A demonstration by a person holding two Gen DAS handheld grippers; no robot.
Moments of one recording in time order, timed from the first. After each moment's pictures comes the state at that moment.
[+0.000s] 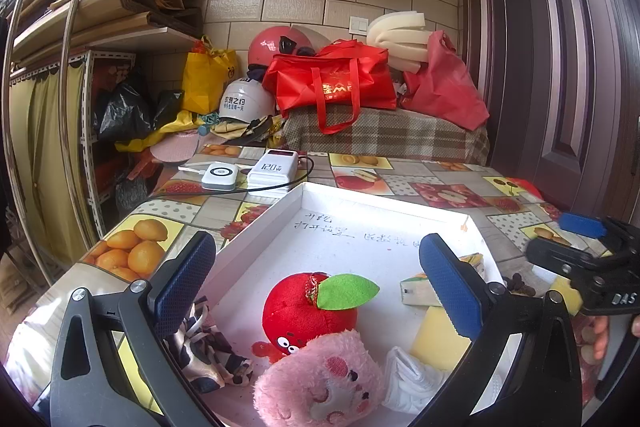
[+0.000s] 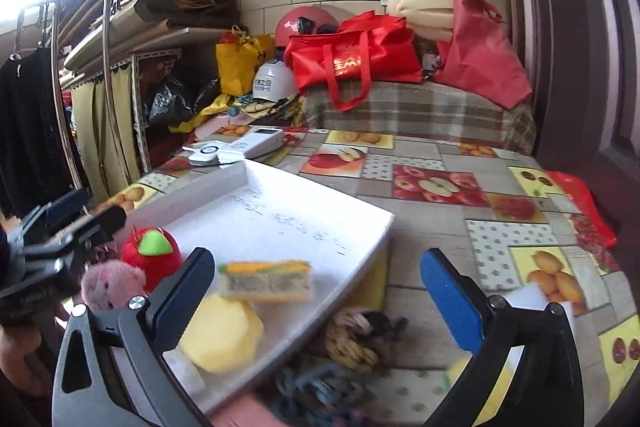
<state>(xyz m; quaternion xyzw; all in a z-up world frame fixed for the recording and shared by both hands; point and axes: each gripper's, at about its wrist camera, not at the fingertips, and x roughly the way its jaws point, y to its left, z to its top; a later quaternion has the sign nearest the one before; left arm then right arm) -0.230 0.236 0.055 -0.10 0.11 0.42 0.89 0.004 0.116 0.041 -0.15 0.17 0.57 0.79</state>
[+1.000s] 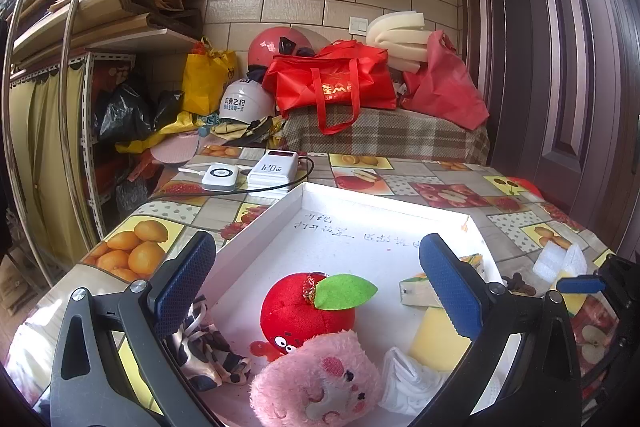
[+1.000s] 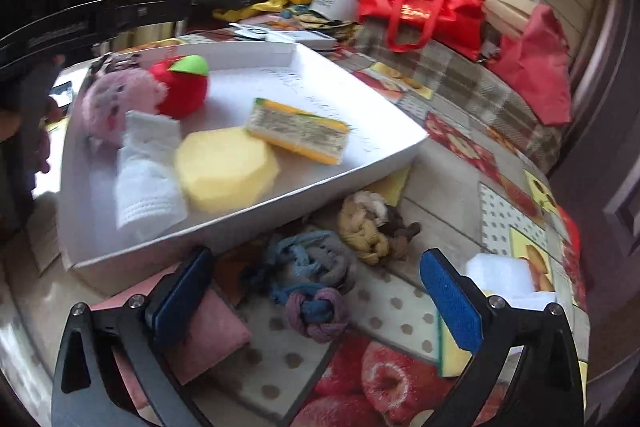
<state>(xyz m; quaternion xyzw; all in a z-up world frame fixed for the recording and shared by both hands) -0.230 0.237 0.056 -0.10 0.11 0.42 0.89 -0.034 0.105 -0.017 -0.36 0.16 0.59 0.71</state>
